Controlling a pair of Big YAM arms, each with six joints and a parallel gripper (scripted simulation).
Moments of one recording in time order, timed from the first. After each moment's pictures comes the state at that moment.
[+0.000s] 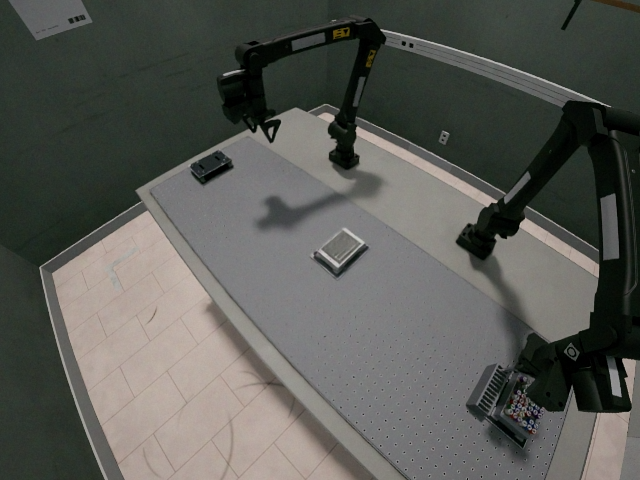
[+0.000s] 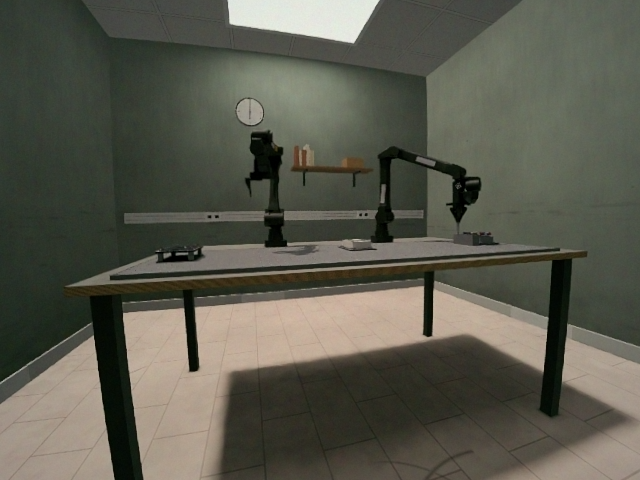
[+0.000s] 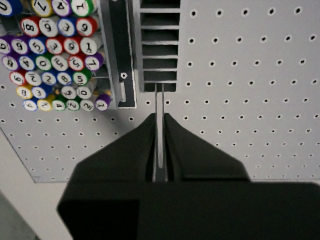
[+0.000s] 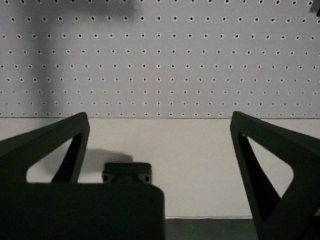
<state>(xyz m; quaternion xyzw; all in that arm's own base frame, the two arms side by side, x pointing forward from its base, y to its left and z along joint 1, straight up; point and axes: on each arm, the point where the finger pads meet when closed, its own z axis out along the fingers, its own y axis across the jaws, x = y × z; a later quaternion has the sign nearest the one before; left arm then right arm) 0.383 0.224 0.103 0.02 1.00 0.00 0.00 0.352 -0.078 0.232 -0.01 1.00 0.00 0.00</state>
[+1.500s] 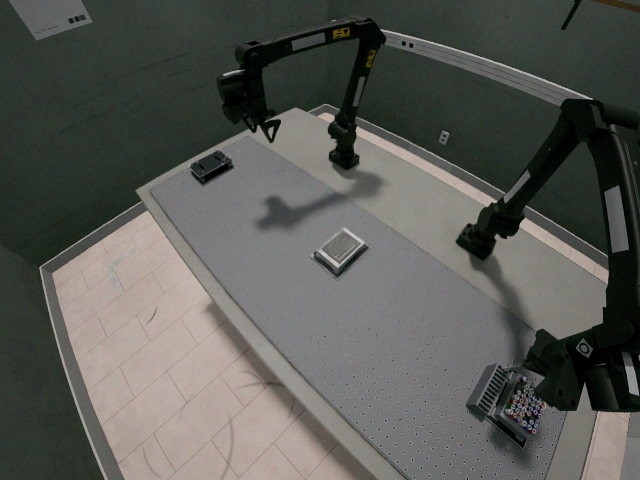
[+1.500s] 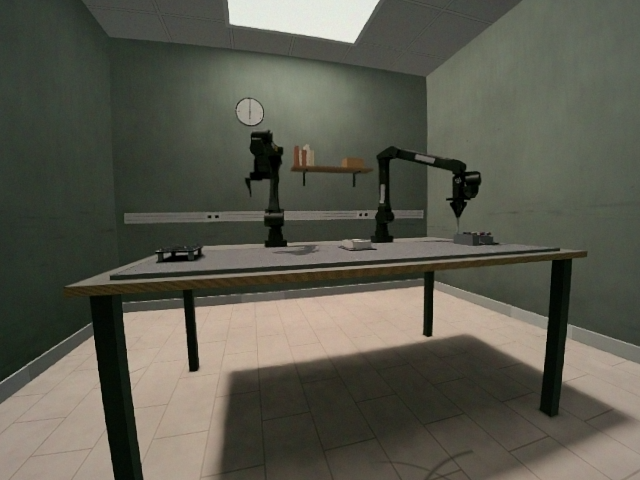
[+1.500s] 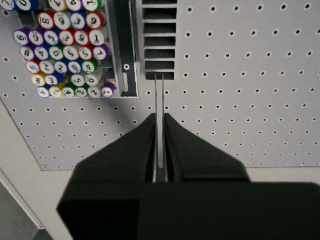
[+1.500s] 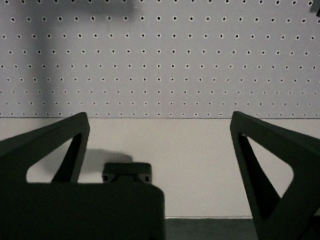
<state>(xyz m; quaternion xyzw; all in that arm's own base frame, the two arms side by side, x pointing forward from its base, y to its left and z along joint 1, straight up) 0.382 0.224 0.128 0.02 1.00 0.00 0.00 0.352 -0.078 0.232 -0.01 1.00 0.00 0.00</state>
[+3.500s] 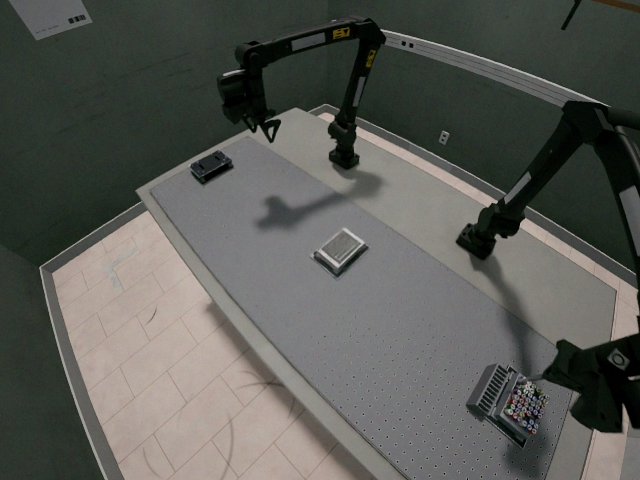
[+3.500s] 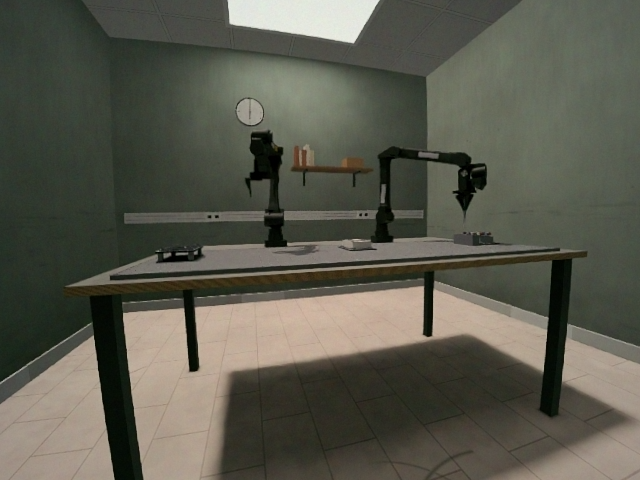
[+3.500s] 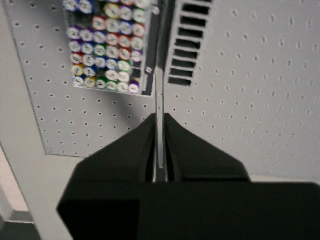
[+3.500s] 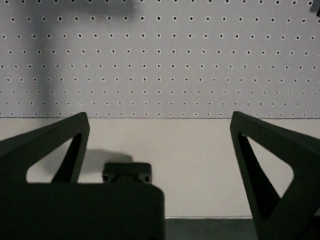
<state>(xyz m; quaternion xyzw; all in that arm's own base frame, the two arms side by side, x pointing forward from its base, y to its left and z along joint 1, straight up) 0.399 0.253 0.164 -0.07 1.00 0.00 0.01 0.352 -0.078 0.232 -0.01 1.00 0.00 0.00</state>
